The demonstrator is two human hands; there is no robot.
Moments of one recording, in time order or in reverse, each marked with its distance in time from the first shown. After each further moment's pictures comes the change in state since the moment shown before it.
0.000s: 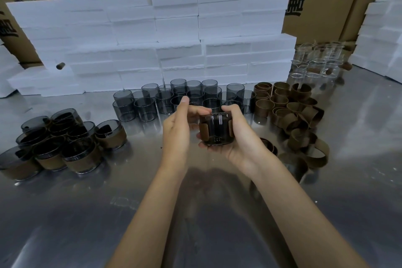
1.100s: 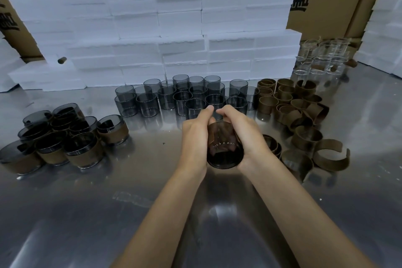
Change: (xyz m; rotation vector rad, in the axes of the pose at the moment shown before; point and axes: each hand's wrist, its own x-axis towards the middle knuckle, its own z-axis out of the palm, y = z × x) left_hand -0.014 -0.009 0.019 -0.035 0.003 -0.298; right_hand -0.010 0.000 0.009 0.004 0.224 0.008
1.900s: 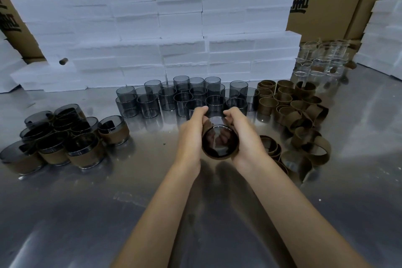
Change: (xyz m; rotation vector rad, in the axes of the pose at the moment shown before) left_hand 0.007 0.004 -0.008 0.037 -0.005 -0.102; right_hand 0.006 0.007 0.001 -0.015 0.060 -0.021
